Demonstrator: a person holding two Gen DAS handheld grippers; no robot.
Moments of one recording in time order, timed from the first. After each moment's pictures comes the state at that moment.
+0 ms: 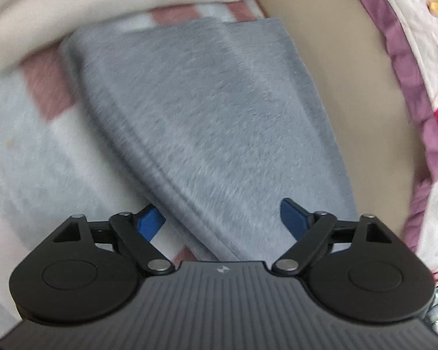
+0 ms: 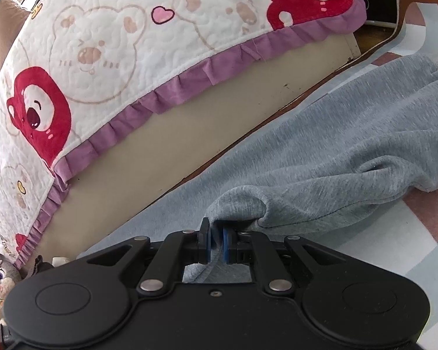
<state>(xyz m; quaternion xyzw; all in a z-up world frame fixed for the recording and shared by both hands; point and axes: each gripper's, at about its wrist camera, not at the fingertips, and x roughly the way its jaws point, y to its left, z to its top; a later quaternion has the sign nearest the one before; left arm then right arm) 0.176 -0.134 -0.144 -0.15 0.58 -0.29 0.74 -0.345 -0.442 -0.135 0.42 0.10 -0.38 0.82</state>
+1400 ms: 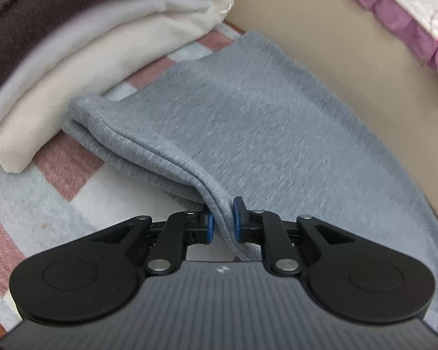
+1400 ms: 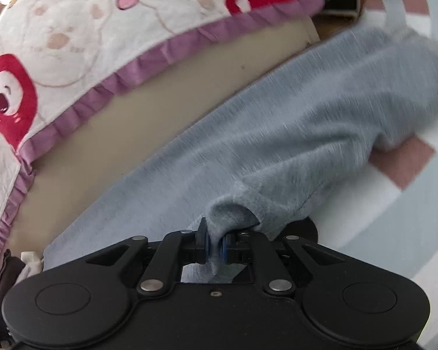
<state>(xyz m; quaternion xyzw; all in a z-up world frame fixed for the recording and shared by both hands) 0.162 -0.153 -0.125 -0.05 0.51 -0.27 0.81 -0.361 -0.415 -0.164 0.42 0.13 -0.44 0.78</state>
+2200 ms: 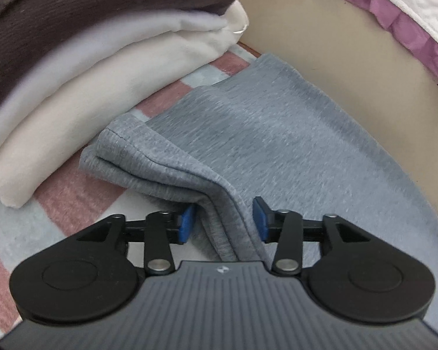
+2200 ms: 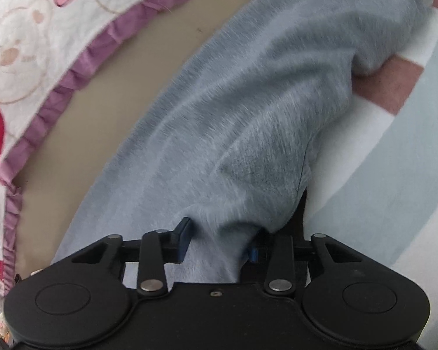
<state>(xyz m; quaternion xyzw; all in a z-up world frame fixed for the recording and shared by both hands) 0.189 -0.158 -0.140 -0.03 0.48 -0.27 0.83 -0.365 -0.435 -0.211 0.53 0.12 -0.43 0.72</state>
